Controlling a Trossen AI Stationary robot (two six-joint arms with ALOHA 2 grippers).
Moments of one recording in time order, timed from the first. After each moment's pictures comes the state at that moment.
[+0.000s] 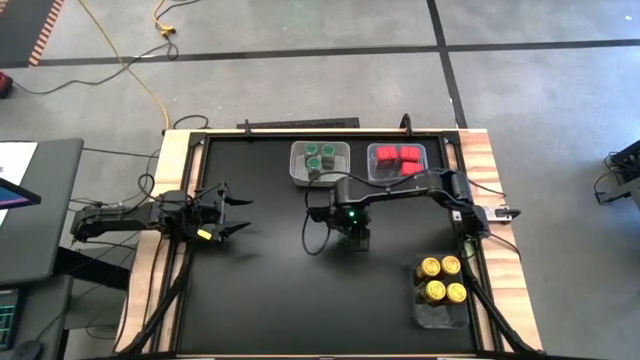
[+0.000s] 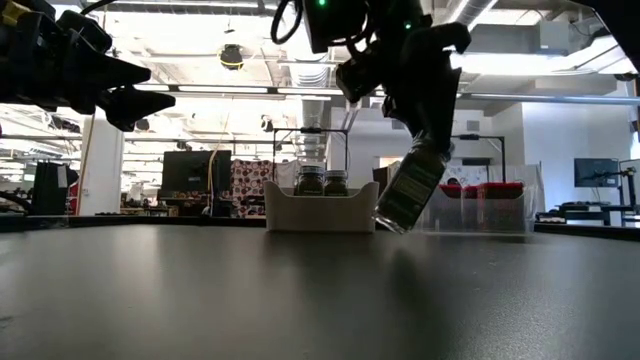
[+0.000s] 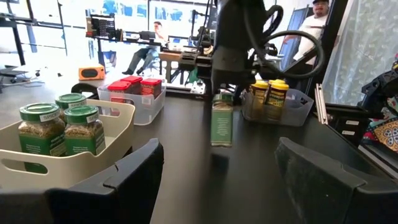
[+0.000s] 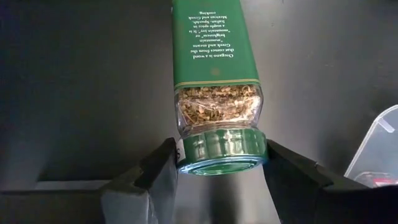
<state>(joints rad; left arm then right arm) 0.05 0.03 0.02 0.00 -0.03 -0.09 0.04 2.09 1.87 -1.57 -0.03 0.07</state>
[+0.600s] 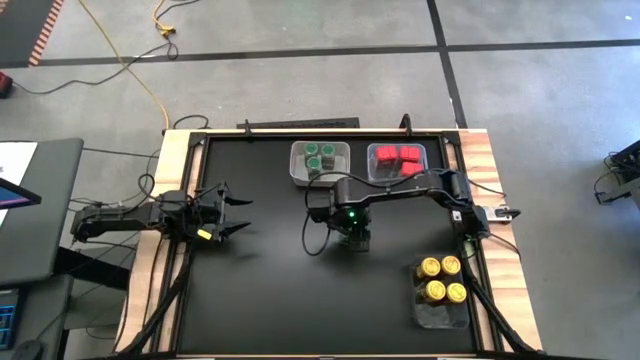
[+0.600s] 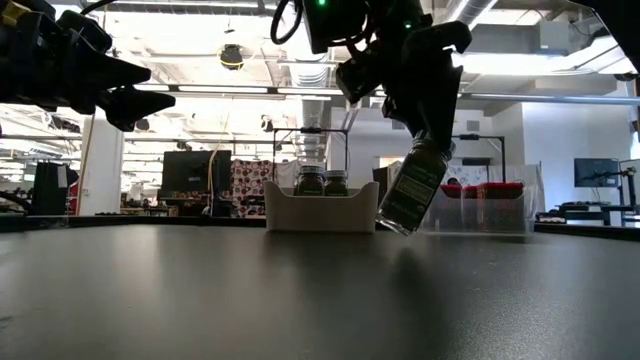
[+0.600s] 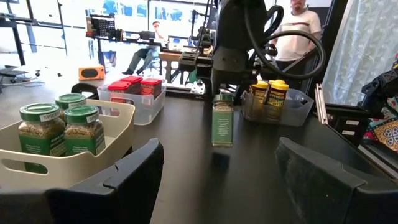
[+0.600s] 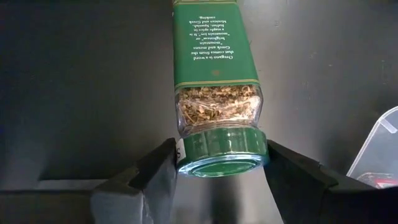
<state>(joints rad) 0.05 0.03 0.02 0.00 -0.03 -0.09 0.03 2.09 1.87 -1.57 -0.03 0.07</state>
